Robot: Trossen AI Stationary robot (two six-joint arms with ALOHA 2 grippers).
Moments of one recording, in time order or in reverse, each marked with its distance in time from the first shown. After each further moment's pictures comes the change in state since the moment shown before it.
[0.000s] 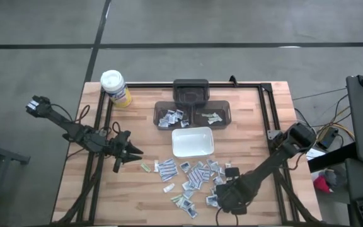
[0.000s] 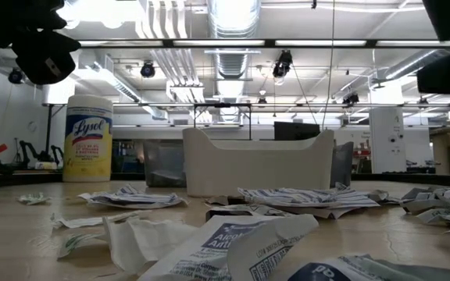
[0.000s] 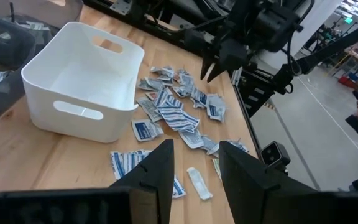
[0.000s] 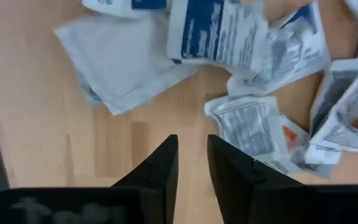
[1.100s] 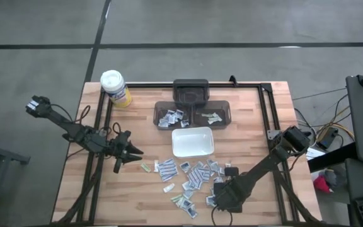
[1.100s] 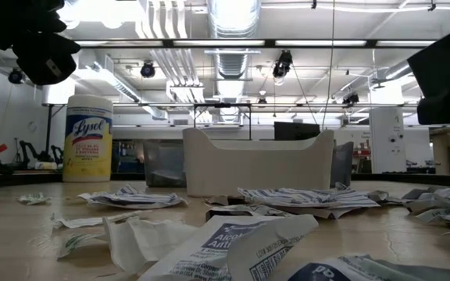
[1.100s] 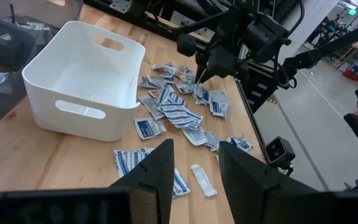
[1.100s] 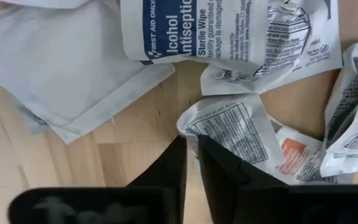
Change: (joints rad) left arm 0.000 0.011 0.000 -0.003 0.002 0.022; right arm -0.033 0.088 -0.018 0.029 -0.009 0.068
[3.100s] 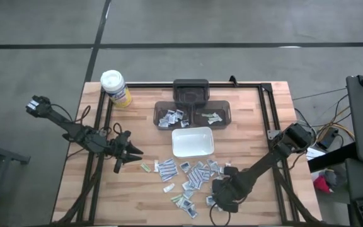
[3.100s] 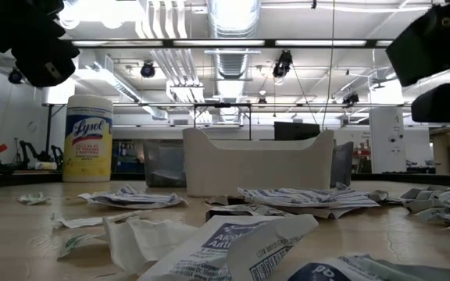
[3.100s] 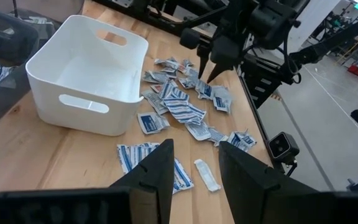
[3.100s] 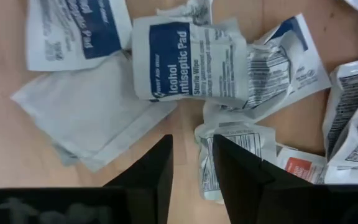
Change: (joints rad) left arm 0.000 0.001 0.000 -0.023 0.000 -0.005; right arm -0.018 -0.058 -0.037 0.093 0.008 0.082
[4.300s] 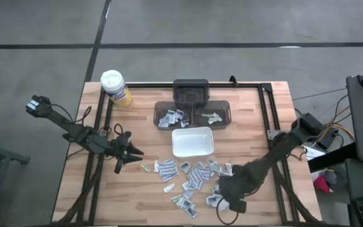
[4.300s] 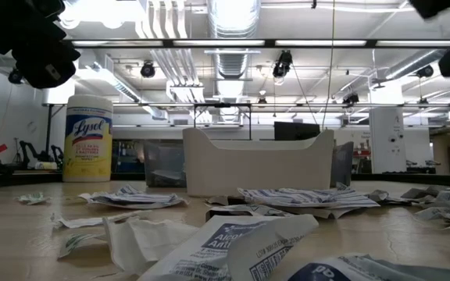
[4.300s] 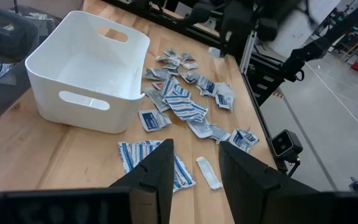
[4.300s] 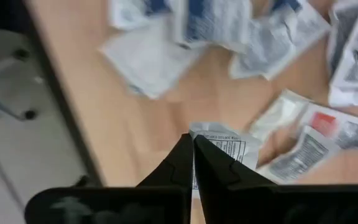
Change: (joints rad) left arm -0.001 0.021 0.000 0.007 -0.001 -0.004; right arm -0.007 -0.206 -0.014 -0.058 -0.158 0.102
